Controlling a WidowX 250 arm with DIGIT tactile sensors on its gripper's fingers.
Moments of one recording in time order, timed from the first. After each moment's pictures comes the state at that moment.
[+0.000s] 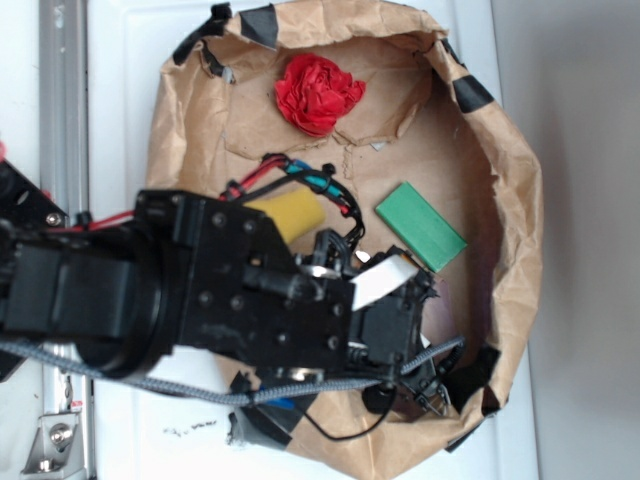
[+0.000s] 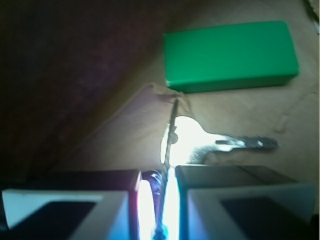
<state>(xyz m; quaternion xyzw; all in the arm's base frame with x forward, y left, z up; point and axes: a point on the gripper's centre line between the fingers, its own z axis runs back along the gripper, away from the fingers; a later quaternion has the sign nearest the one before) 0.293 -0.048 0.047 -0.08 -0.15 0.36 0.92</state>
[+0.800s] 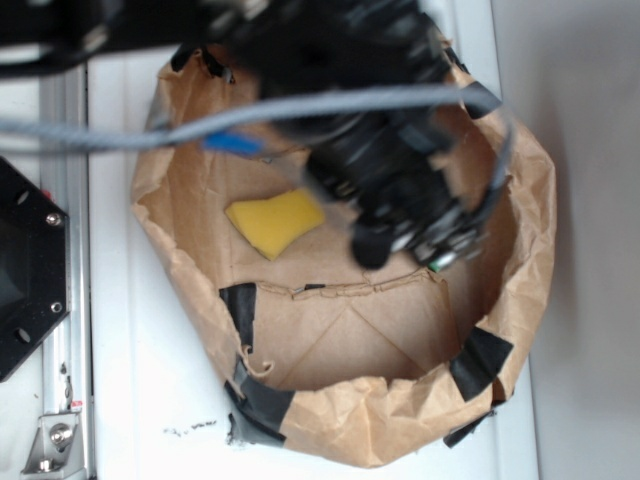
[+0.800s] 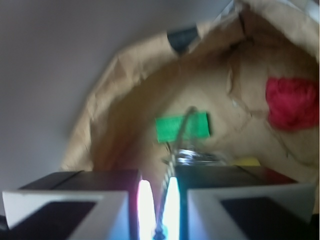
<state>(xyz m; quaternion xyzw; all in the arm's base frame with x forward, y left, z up) 0.270 0.009 0.163 -0.16 -0.13 0.37 0.90</state>
